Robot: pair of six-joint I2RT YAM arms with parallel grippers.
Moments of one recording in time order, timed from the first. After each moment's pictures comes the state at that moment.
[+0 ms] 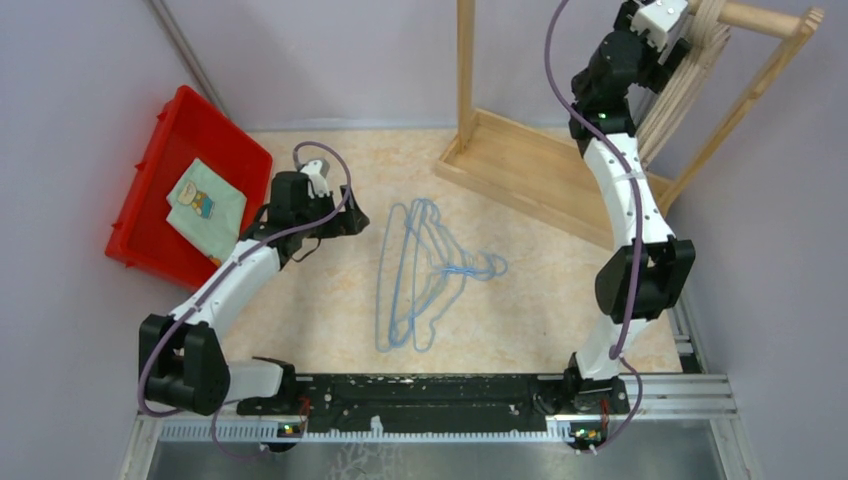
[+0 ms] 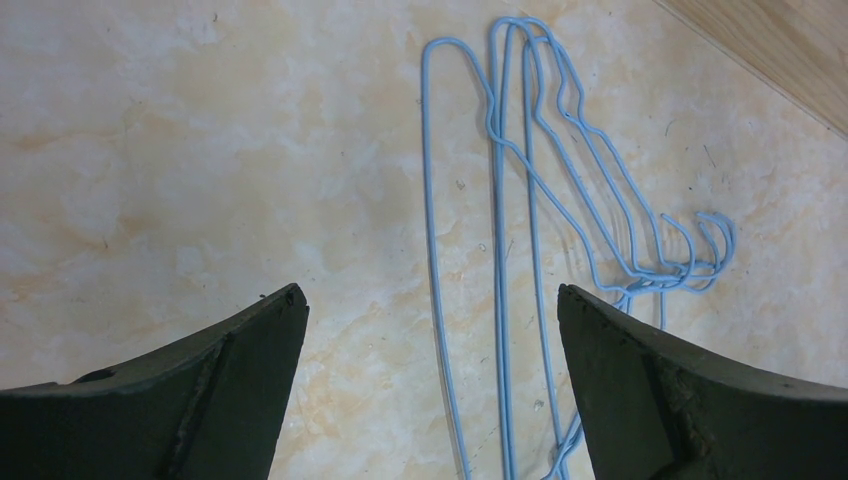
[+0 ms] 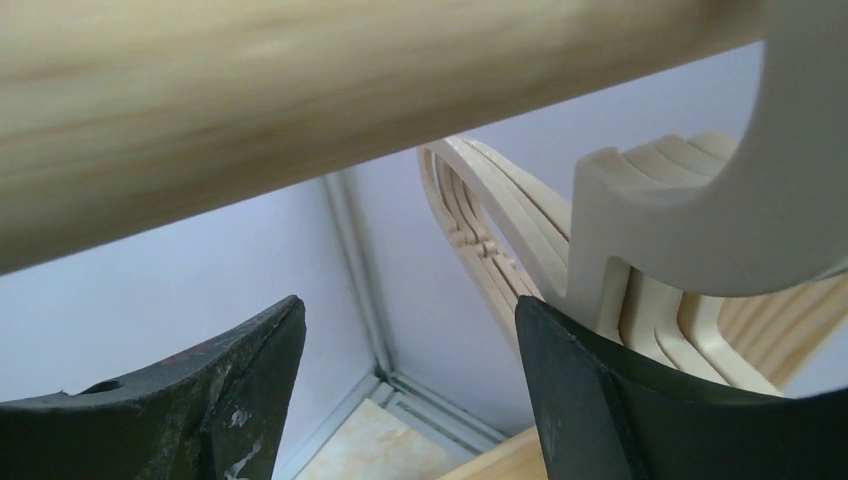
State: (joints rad) left arm -0.25 1.30 0.90 -0.23 0.18 -0.32; right arm 0.13 1.77 1.88 0.31 1.02 -0.21
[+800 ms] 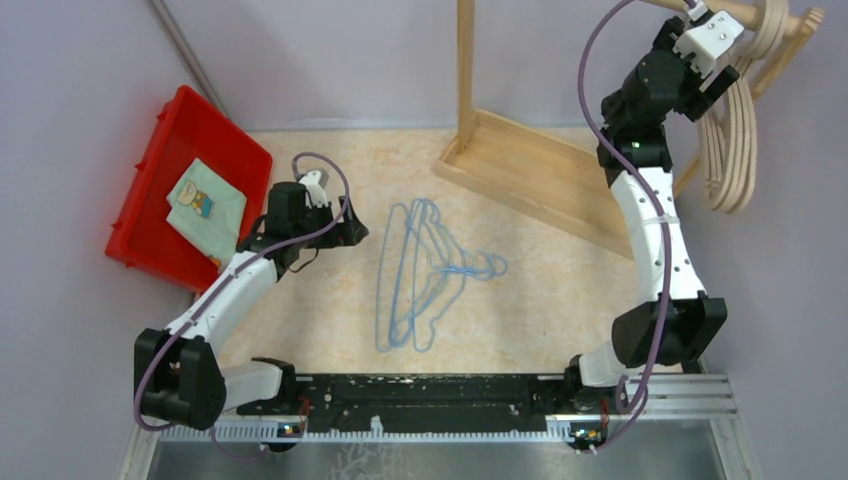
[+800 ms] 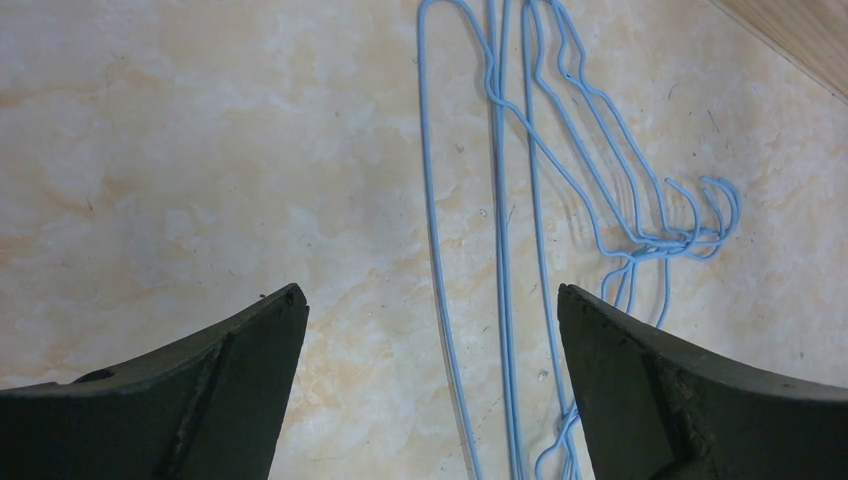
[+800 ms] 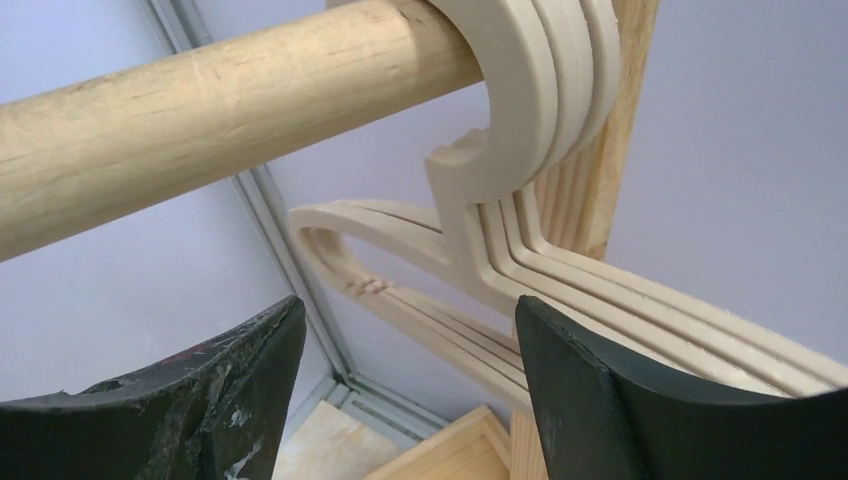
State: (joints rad) left arm -0.24 1.22 0.83 -0.23 0.20 -0.31; right arm 0.05 1.50 1.67 0.23 1.05 -0.16
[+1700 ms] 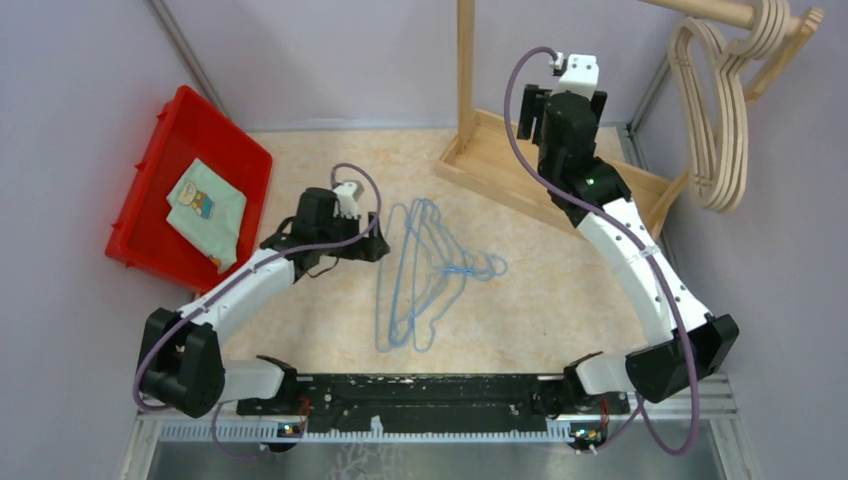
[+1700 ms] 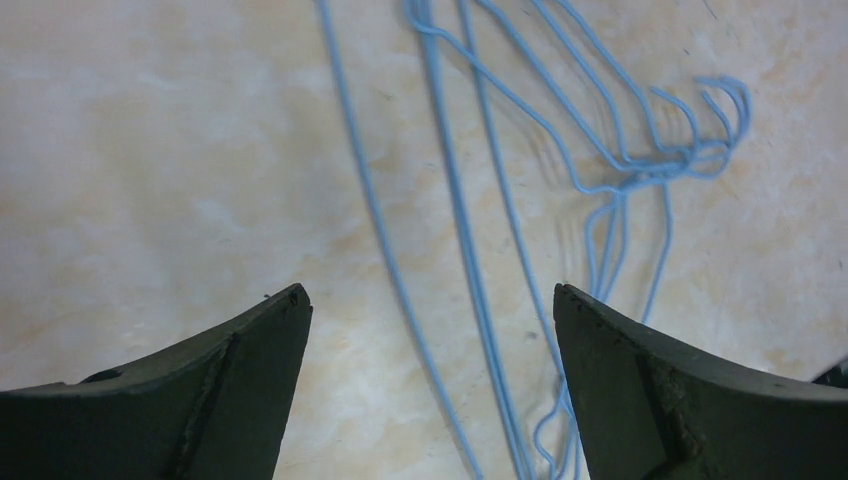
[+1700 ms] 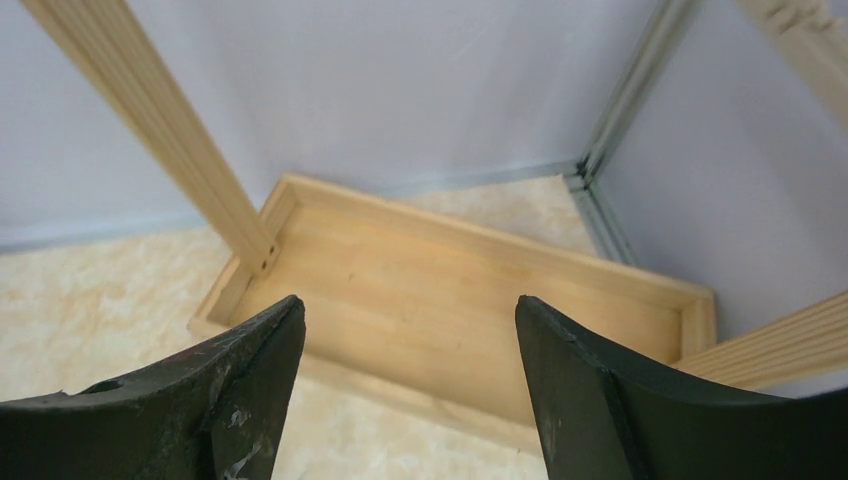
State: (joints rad) left arm -0.34 1.28 0.82 -0.24 0.21 -0.24; right arm 0.41 1.34 1.53 -0.30 0.65 0.04
